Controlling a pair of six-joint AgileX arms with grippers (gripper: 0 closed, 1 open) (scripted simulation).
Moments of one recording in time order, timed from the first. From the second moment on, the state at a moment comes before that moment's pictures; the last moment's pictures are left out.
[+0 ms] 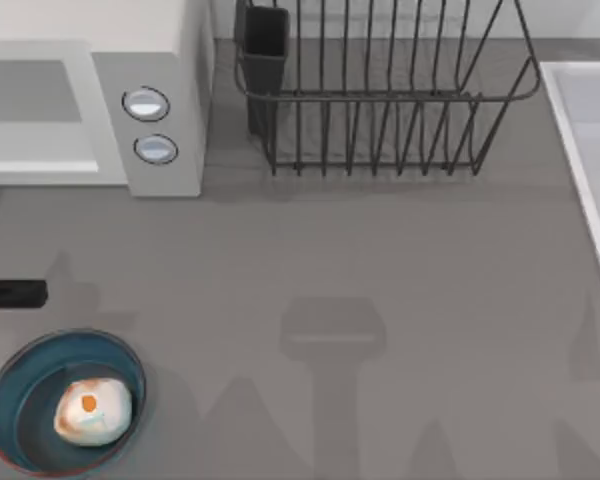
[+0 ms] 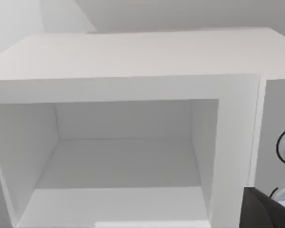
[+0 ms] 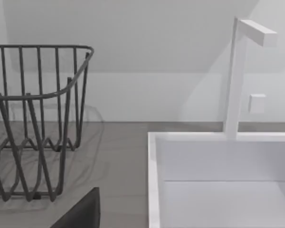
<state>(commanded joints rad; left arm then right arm) -0.19 0.55 0.13 0.39 -0.19 0.04 0.00 0.00 0.00 0.00 0.00 0.00</state>
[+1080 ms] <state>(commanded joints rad) 1.01 1.73 1.35 -0.70 0.64 0.89 0.00 0.00 0.00 0.00 0.00 0.00</state>
